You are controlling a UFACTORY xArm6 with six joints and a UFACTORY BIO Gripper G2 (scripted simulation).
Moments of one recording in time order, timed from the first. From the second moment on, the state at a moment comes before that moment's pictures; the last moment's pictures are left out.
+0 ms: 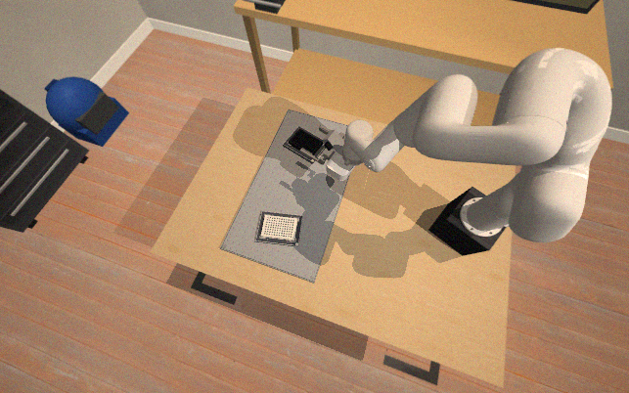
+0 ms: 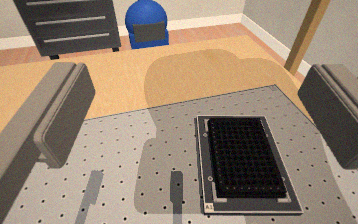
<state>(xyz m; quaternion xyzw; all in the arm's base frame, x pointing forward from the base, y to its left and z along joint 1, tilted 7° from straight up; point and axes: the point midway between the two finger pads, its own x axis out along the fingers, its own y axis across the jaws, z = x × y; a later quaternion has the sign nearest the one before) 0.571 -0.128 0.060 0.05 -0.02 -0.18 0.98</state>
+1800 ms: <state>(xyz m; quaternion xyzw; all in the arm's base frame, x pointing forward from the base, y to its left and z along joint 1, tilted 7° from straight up) 0.654 -0.236 -0.054 0.06 -0.02 -0.18 0.98</state>
